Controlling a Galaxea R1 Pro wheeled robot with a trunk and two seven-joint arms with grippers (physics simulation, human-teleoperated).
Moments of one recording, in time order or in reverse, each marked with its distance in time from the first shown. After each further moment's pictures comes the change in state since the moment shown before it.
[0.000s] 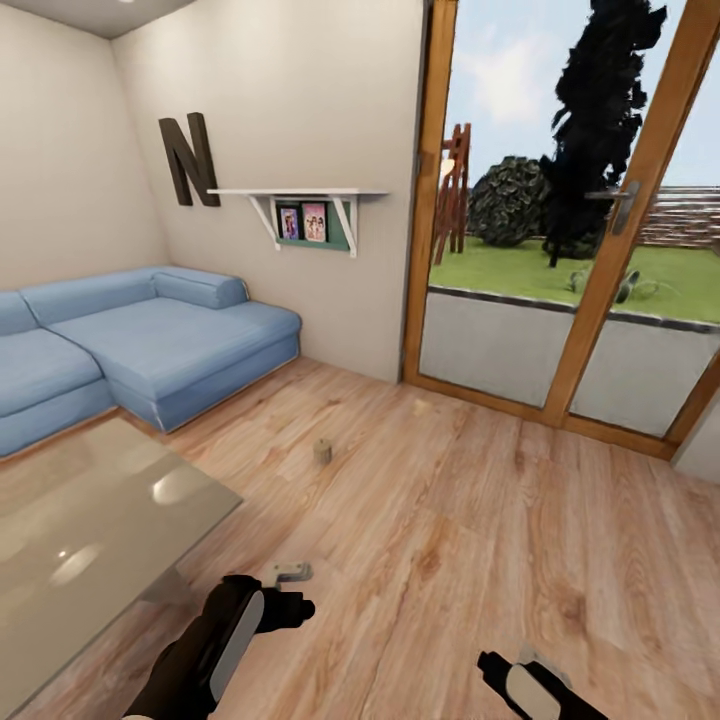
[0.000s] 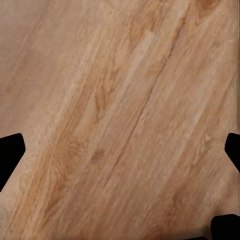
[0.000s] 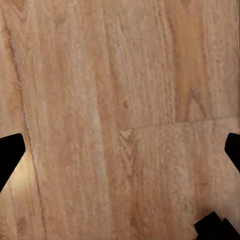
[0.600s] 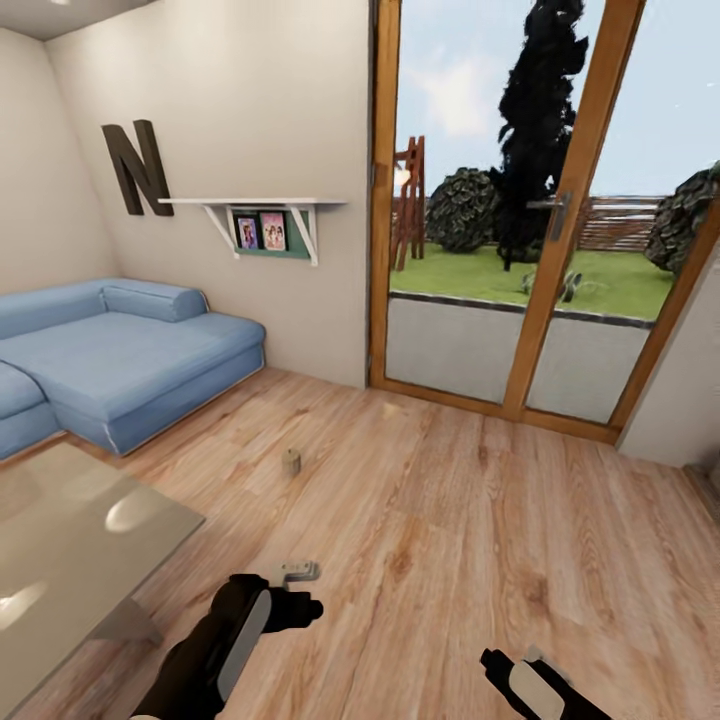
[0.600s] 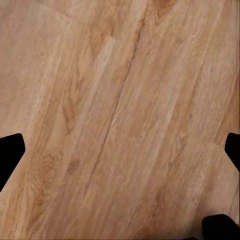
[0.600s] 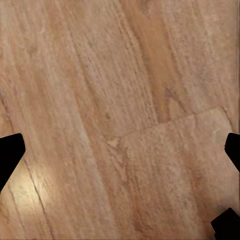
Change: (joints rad) left arm 0.000 -0.024 -0.004 -0.006 0.000 0.010 -0.002; right arm 0.000 0.000 -0.068 0.000 -0.025 0.000 -0.004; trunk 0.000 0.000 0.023
